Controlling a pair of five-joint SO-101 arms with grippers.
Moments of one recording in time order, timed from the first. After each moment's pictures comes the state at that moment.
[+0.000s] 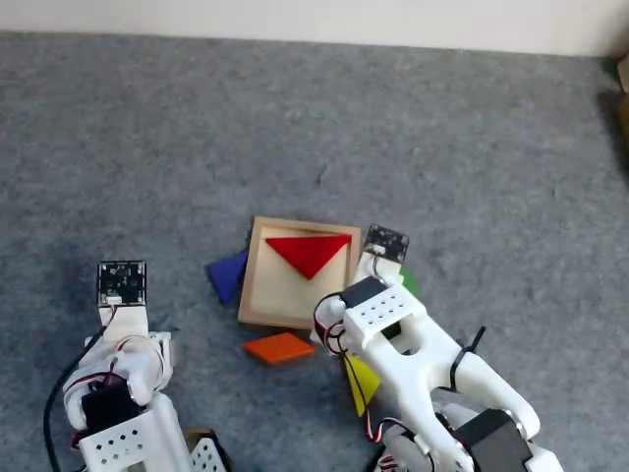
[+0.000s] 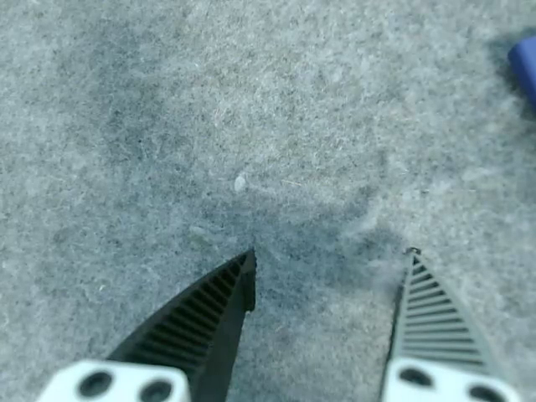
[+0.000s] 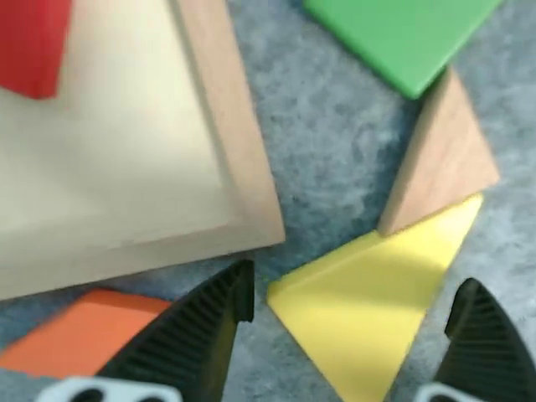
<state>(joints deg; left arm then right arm) -29.2 -104.1 95.7 75.9 -13.1 -36.6 -19.6 56.0 58.0 -47.4</state>
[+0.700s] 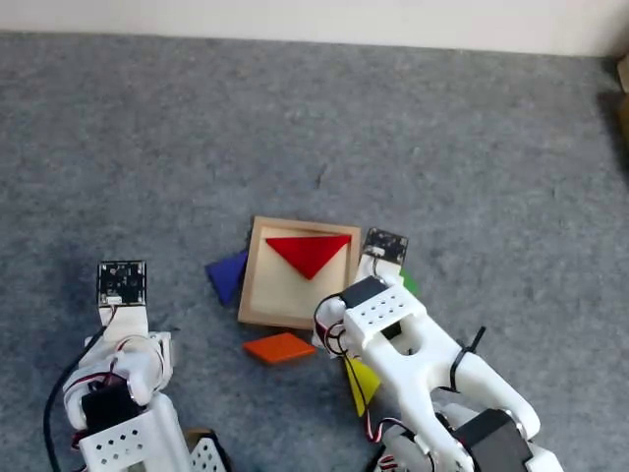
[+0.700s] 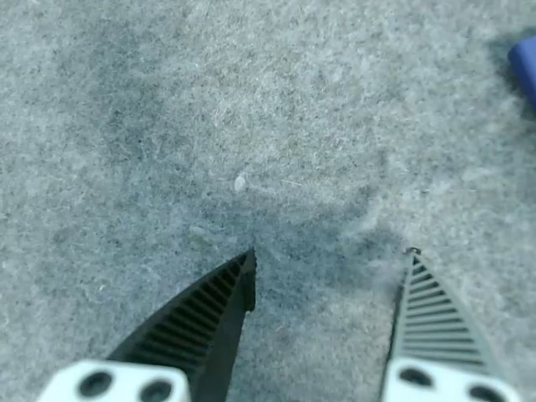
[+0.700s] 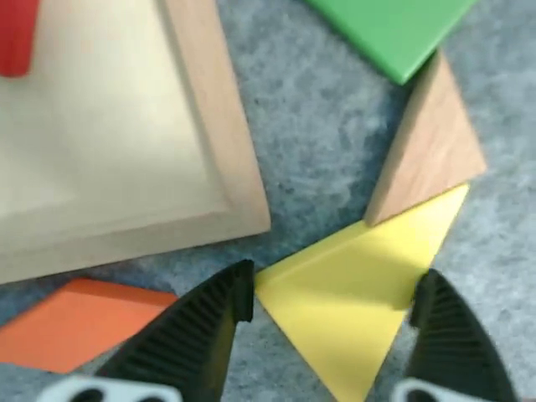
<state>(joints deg) -29.2 -104.1 95.7 75.9 -13.1 -36.6 -19.6 56.0 59.2 -46.0</state>
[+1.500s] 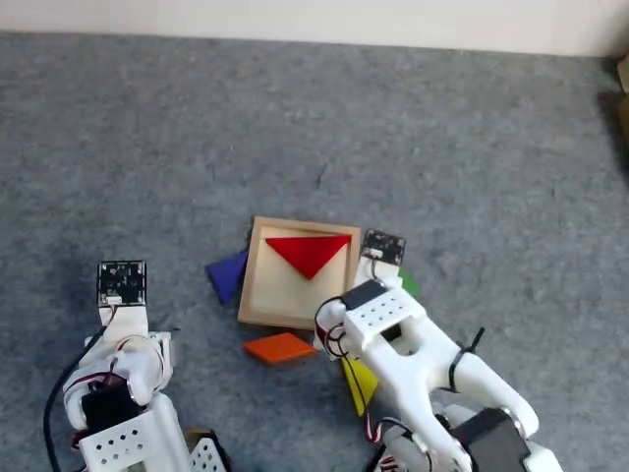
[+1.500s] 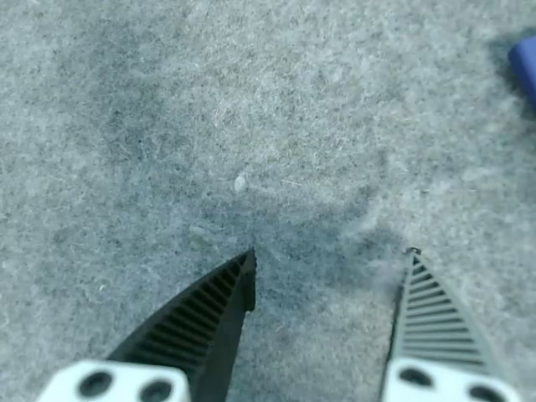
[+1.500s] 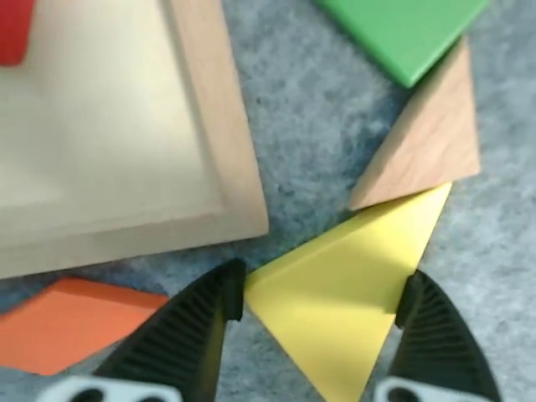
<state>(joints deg) -29.2 -104.1 95.7 75.9 -13.1 -36.0 -13.5 58.1 56.5 -43.6</state>
